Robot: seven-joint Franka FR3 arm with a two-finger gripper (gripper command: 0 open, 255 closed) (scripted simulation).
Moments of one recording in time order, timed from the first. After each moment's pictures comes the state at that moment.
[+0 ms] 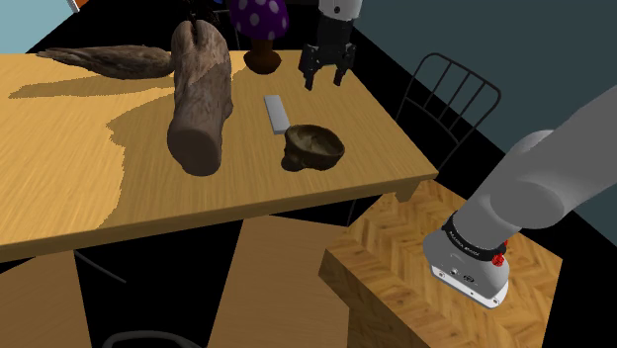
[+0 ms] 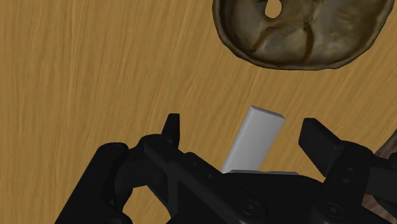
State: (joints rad) arm 0.01 -0.23 0.09 -2.20 0.10 2.00 0.27
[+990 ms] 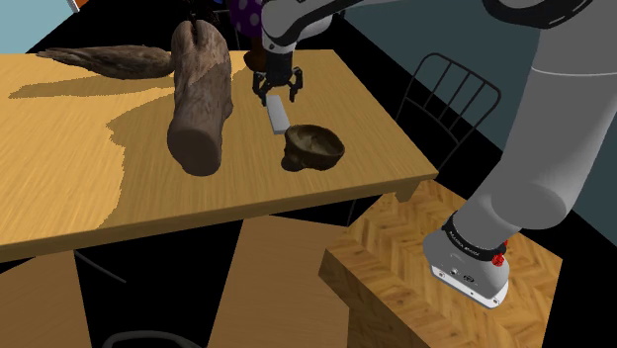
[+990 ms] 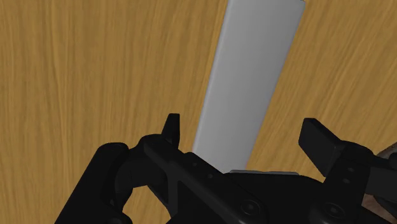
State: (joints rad) arm 0.05 0.34 0.11 -1.76 -0.02 2.10 0.48
